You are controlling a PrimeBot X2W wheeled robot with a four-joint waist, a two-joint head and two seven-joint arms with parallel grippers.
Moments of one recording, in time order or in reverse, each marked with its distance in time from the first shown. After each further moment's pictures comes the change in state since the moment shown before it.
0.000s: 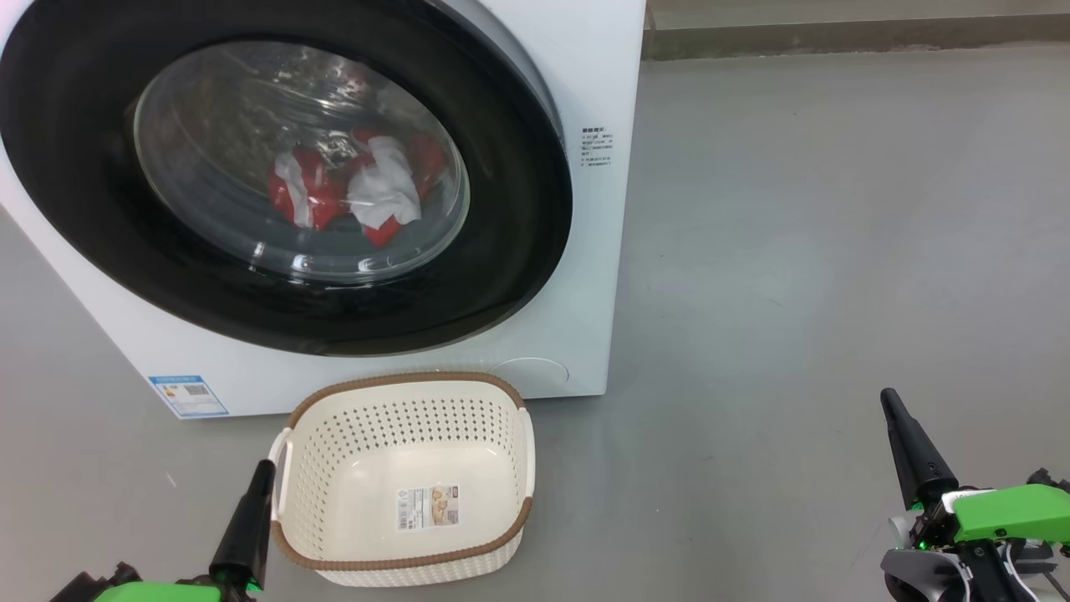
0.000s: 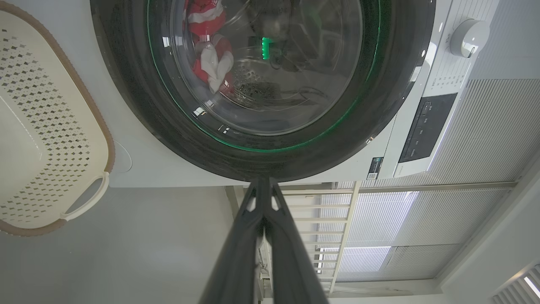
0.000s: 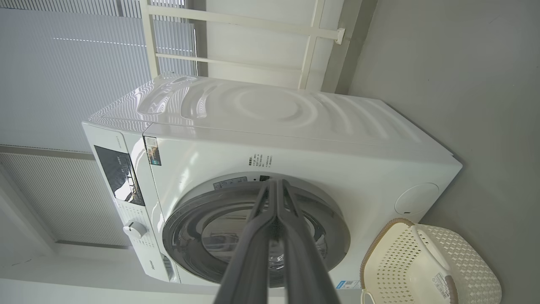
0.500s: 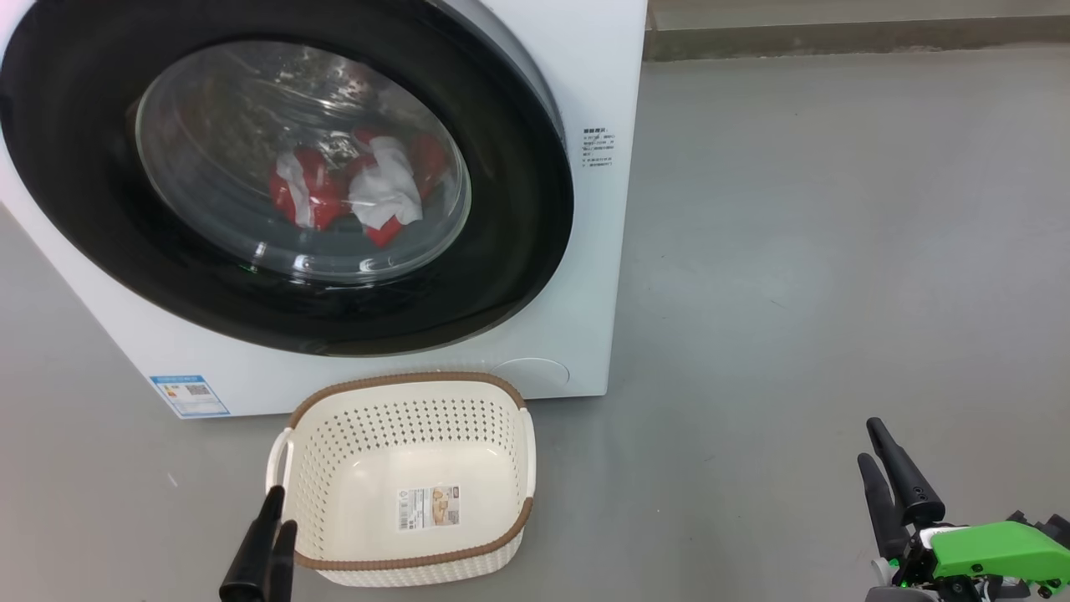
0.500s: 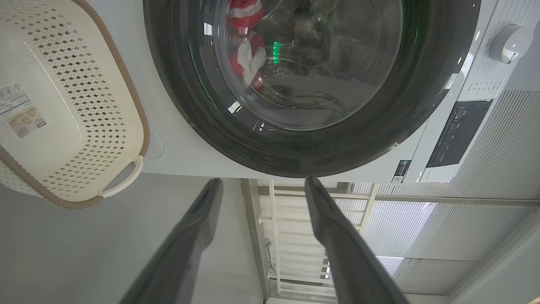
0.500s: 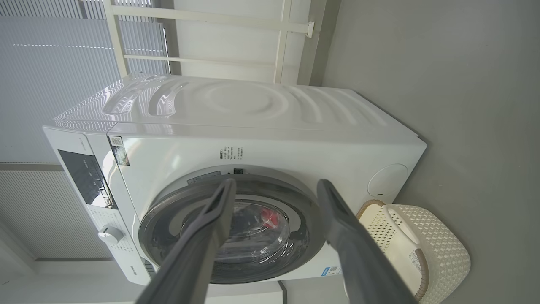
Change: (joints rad) left arm 0.047 -0.018 -0.016 0.045 0.001 0.001 -0.015; right arm 0.045 0.024 0.018 0.054 0.000 0.000 -0.015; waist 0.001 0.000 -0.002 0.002
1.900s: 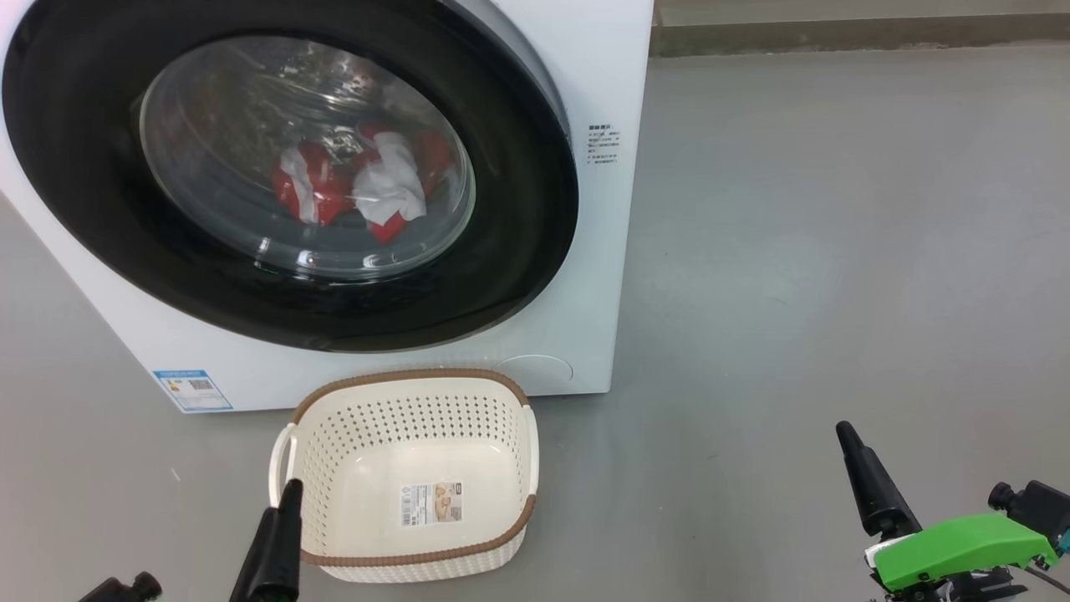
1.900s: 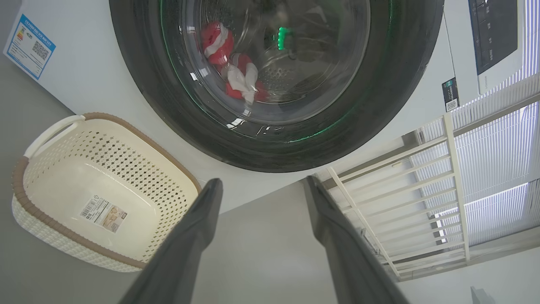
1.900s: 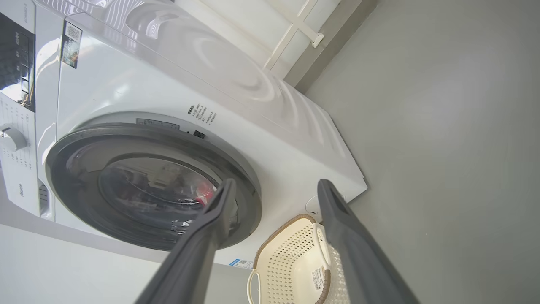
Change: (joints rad) left arm 0.023 0.001 -0.025 -0.074 0.533 0.001 -0.120; right arm 0.000 -0.053 0.101 -0.007 -0.422 0.000 -0.120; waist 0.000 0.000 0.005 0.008
